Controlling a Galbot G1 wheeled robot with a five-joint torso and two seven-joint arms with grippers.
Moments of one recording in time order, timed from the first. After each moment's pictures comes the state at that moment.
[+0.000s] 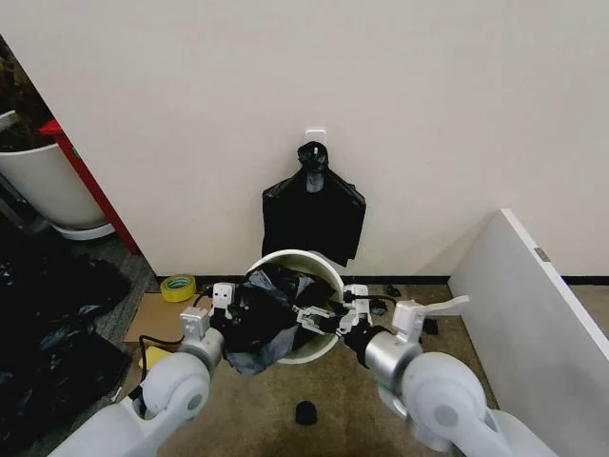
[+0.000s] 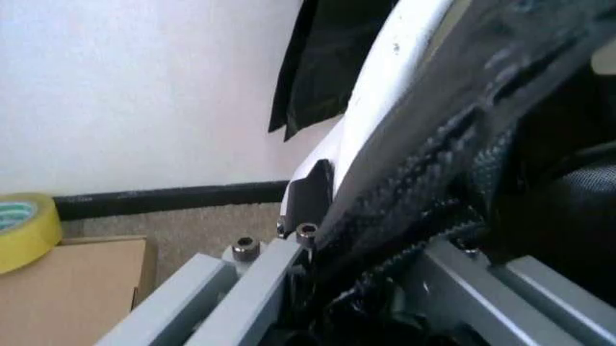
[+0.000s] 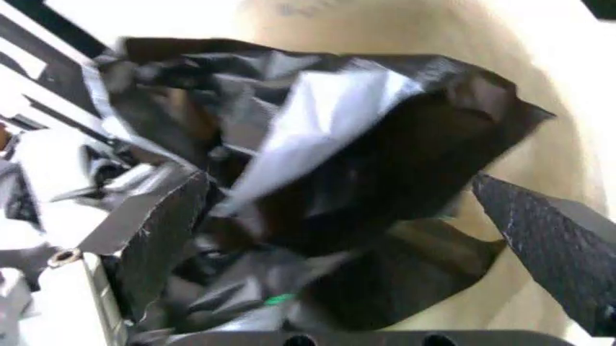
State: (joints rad) left arm 1.20 -0.84 -0.09 -2.06 -0.80 0.21 -0.42; right arm -1.09 1.00 -0.04 2.26 1.23 -0.46 0.58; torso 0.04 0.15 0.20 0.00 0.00
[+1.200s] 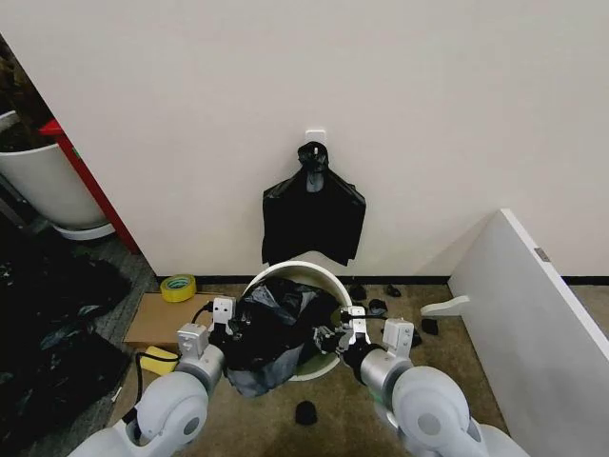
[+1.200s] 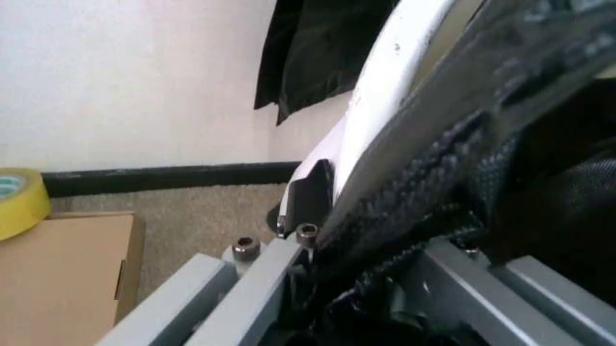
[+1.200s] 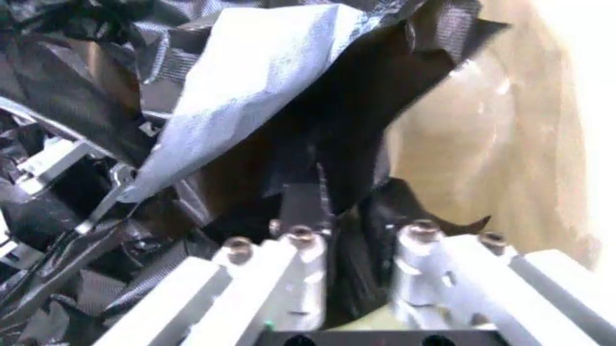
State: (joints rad) left arm 1.28 -0.86 -0.11 -2.11 -0.78 0.21 -0.42; right arm -1.17 1.02 -0.05 2.24 1.14 -0.47 0.59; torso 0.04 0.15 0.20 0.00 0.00
